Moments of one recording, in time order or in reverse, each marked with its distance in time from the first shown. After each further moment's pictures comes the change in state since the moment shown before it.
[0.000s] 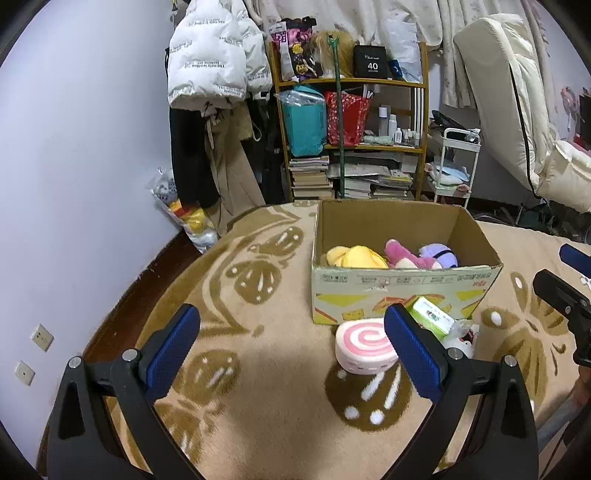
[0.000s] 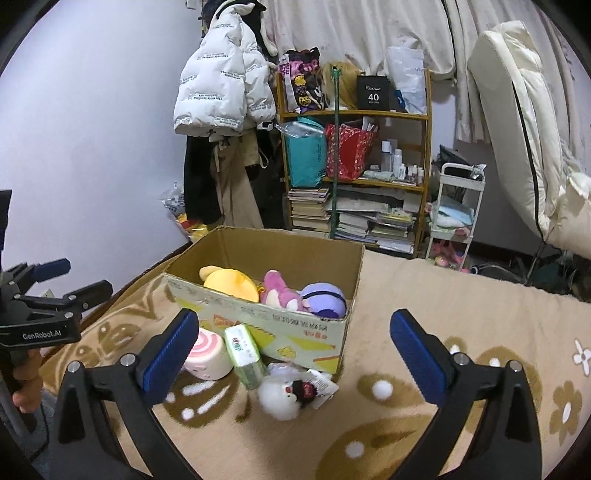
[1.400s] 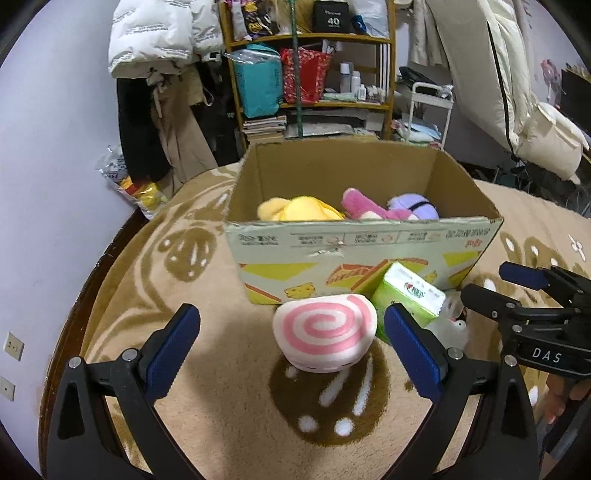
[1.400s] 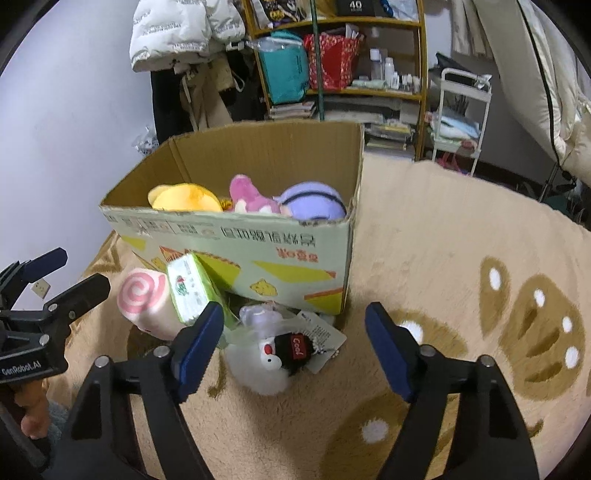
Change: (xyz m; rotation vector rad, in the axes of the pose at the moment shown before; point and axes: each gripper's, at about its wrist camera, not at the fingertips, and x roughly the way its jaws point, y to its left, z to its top) left arm 0.077 -0.051 -0.018 0.077 0.136 -0.128; right arm 0.097 -0.024 -0.045 0.107 0.329 -0.008
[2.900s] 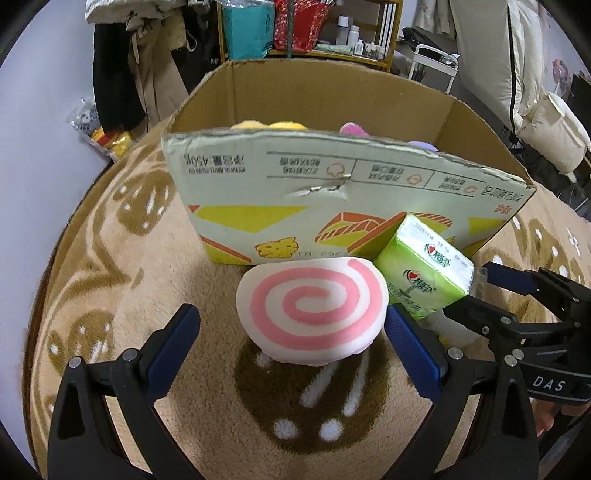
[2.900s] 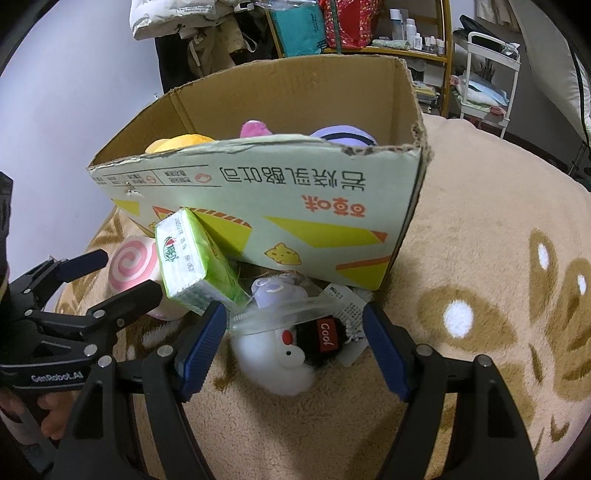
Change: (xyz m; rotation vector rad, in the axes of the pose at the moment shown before) left arm 0.067 0.007 -0.012 -0.059 0.189 -0.104; right arm 0.040 0.002 -0.006 -0.008 0.129 0.083
